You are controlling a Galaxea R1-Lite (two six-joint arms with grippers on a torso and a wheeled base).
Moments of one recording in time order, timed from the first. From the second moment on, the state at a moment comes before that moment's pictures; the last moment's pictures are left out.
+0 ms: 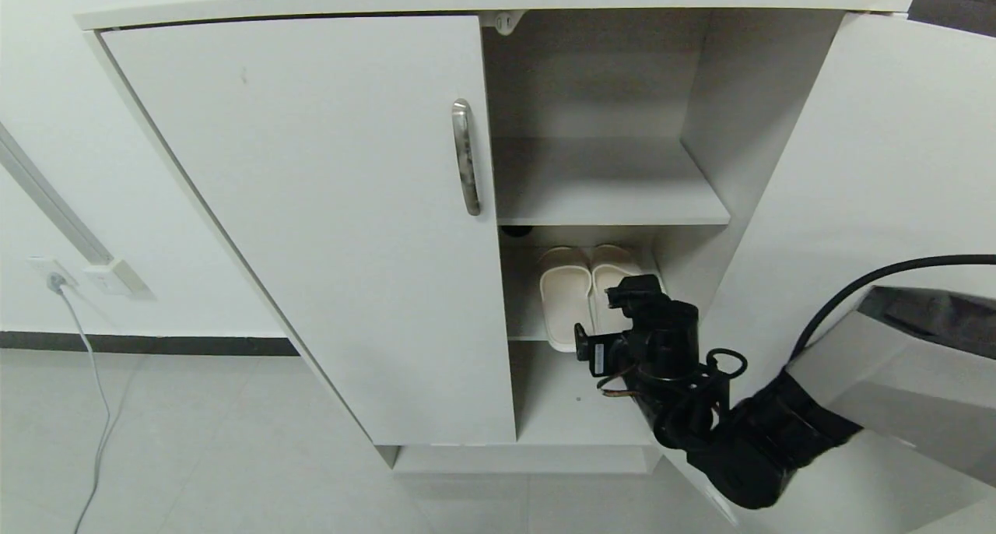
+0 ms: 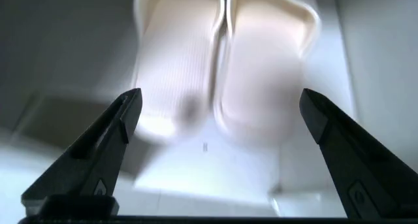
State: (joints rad) left arm 0.00 0.00 0.00 0.01 0.06 0.00; right arm 0.71 2.16 -0.92 -1.07 -0.56 0.11
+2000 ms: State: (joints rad) left arm 0.00 0.00 0.00 0.01 0.06 0.00; right arm 0.79 1.99 -0.76 -1.11 -0.56 0.13
